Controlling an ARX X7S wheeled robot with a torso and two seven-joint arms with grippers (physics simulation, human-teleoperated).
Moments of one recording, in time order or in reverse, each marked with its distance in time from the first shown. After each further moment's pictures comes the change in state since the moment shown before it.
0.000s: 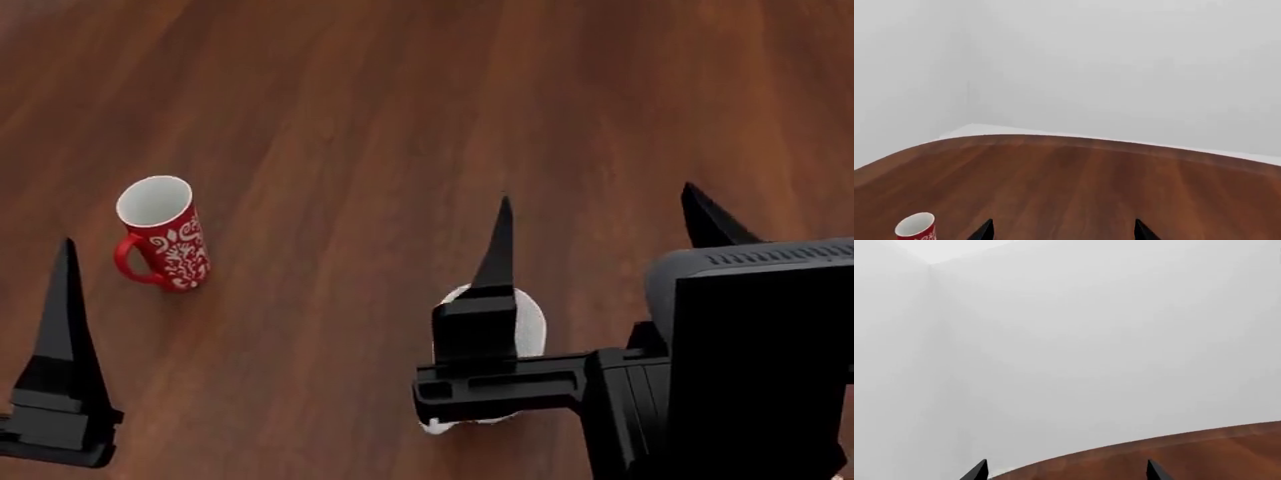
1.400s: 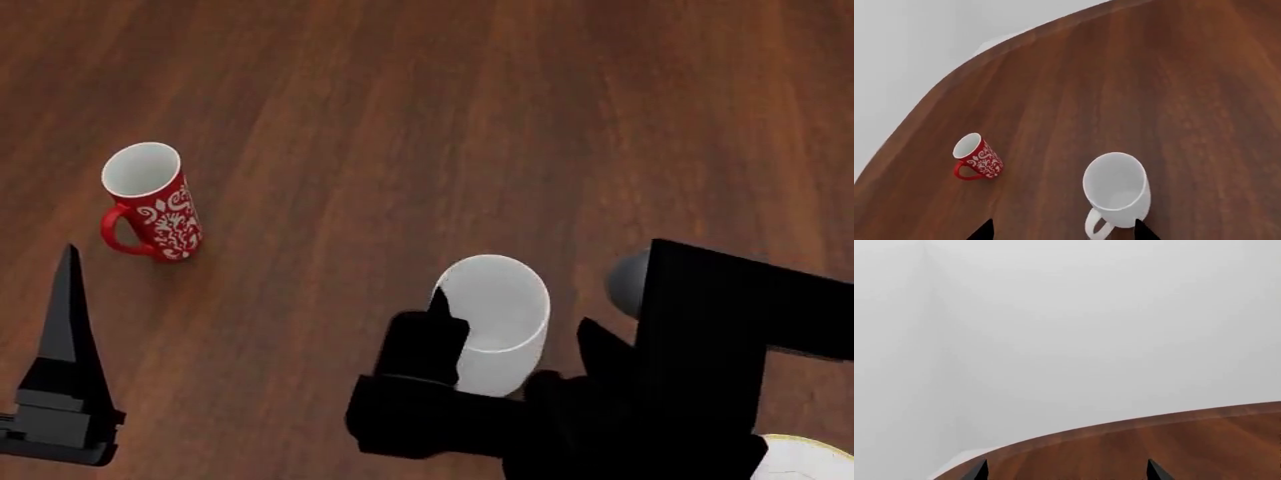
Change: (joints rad) left arm 0.013 -0.007 0.001 -0.071 -0.018 0.076 -0.005; right arm 0.017 -0.040 -0.218 0.161 0.478 -0.355 0.465
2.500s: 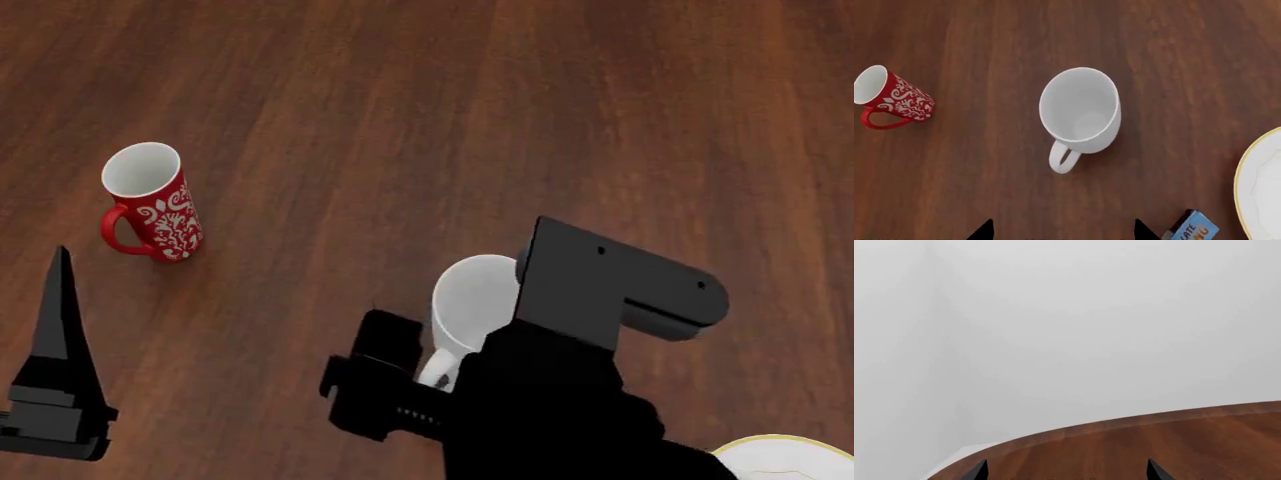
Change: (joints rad) left arm 0.009 -0.009 -0.014 -0.052 -0.019 0.051 -0.005; right arm 0.435 0.189 -0.937 0.220 0.106 -0.727 0.005
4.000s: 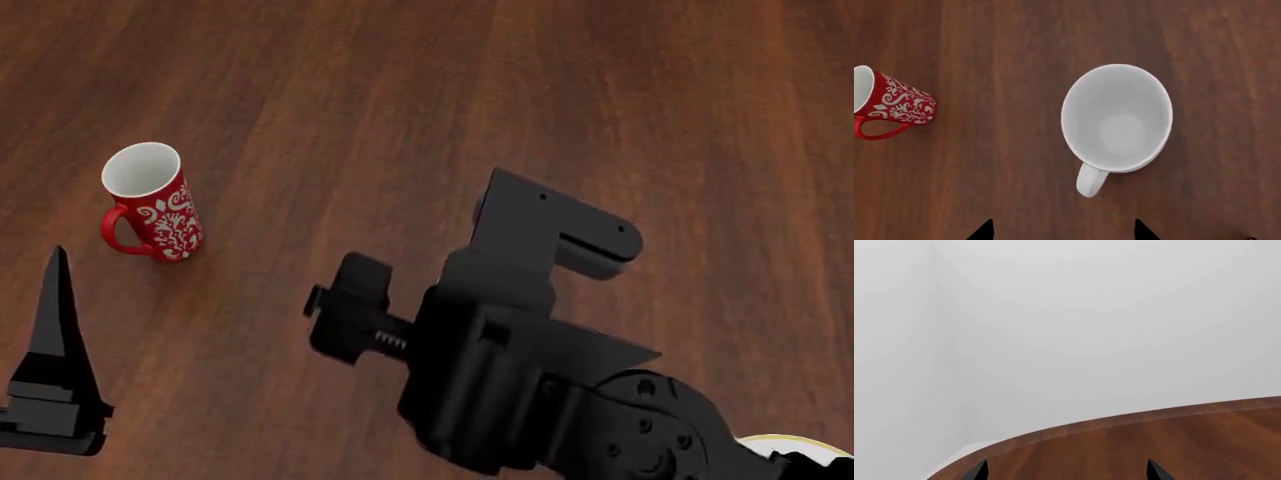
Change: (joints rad) left arm -0.005 -0.020 0.001 -0.036 -0.011 0.024 -0.006; right arm 0.102 -0.157 -0.114 0.446 0.091 0.063 -0.271
